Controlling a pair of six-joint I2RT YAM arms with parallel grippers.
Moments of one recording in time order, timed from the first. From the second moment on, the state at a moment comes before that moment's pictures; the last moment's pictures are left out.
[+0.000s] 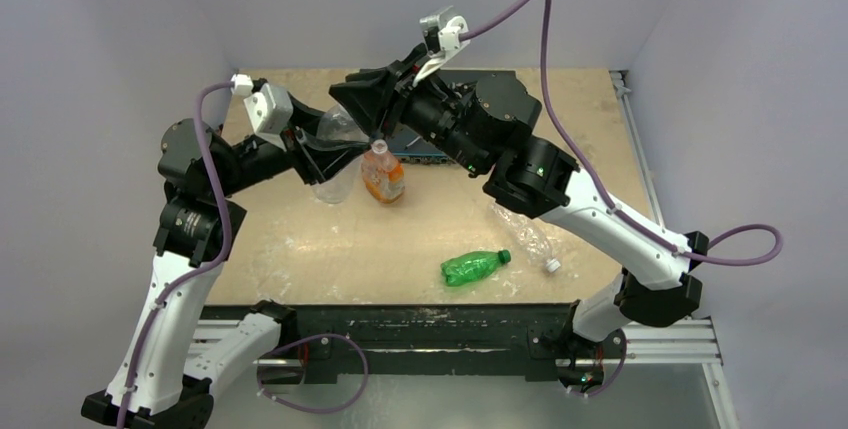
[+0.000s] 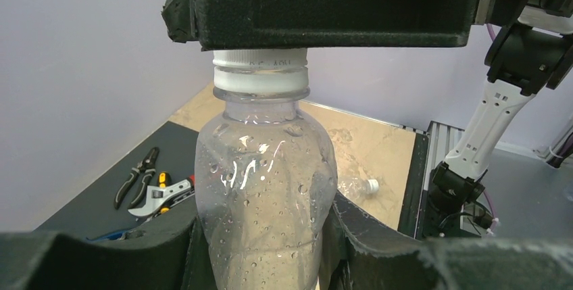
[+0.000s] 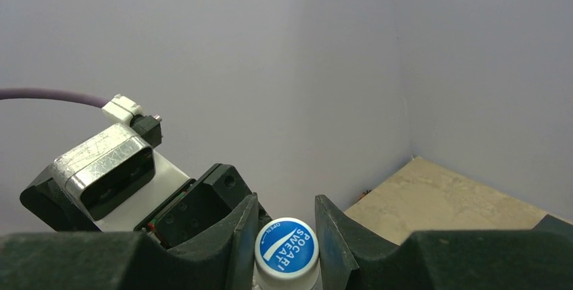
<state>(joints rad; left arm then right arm) -0.29 0.88 1.28 -0.20 0.81 -0.14 1.13 1.52 1.93 -0.15 0.18 0.27</state>
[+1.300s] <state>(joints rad) -0.29 0.87 1.28 -0.20 0.80 -0.14 1.12 1.55 1.96 -0.16 0.16 0.29</state>
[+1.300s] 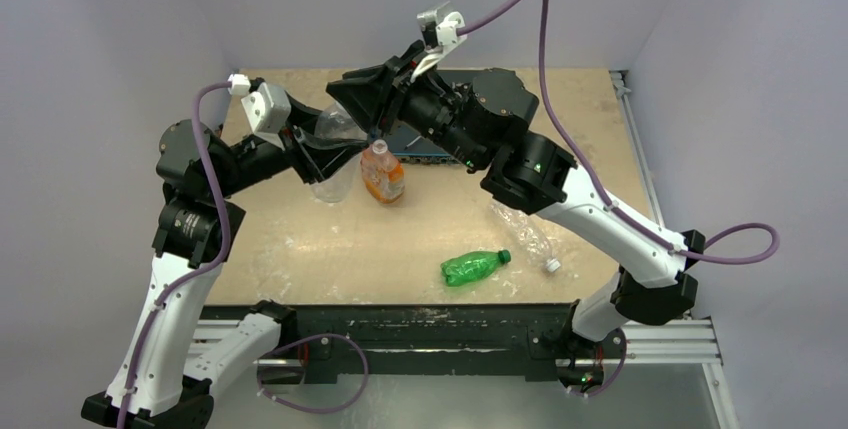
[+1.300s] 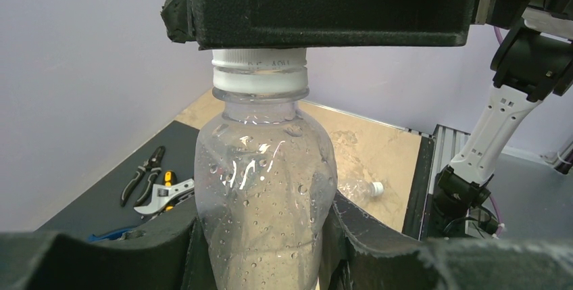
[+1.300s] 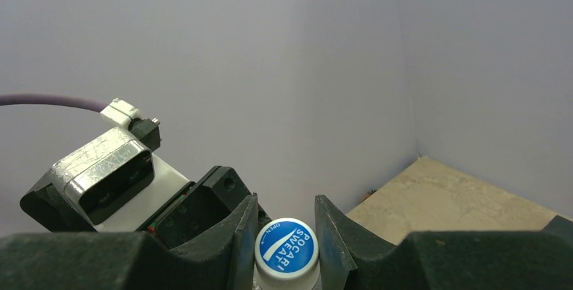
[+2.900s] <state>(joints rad) -0.29 0.88 1.28 -0.11 0.98 -0.28 0.96 1.43 1.87 -0.04 -0.22 0.23</state>
